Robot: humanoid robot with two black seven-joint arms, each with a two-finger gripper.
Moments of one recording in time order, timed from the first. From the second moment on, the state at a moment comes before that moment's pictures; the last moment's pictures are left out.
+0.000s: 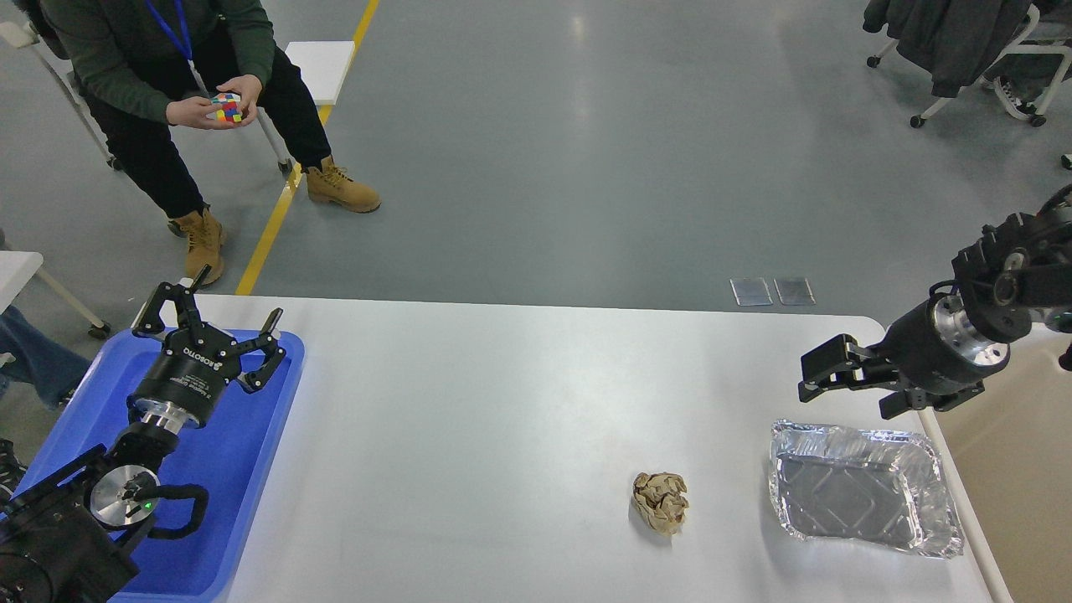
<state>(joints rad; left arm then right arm) -0.51 0.40 -0.77 -0.44 -0.04 -0.79 -0.51 1.93 -0.47 -1.33 1.34 -0.26 0.43 0.25</state>
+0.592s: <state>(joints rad) -0.51 0.40 -0.77 -0.44 -0.04 -0.79 -0.51 1.89 -0.55 -1.30 1.26 -0.26 0.43 0.26</state>
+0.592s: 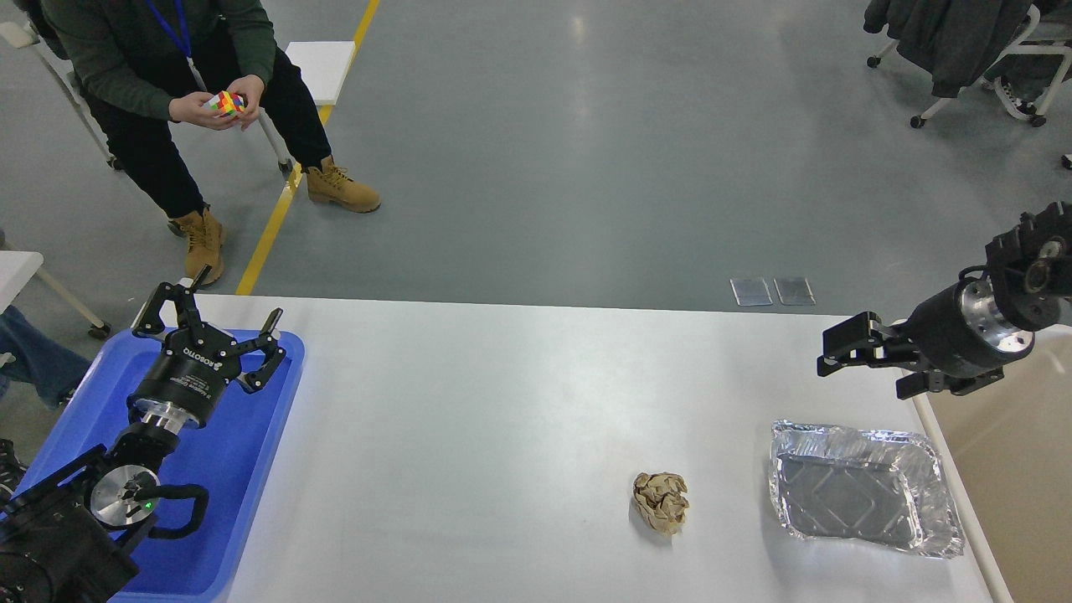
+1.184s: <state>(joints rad) -0.51 0.40 -0.77 -0.44 -0.04 -0.79 -0.51 1.77 -0.72 -1.29 1.16 -0.48 0.34 0.26</state>
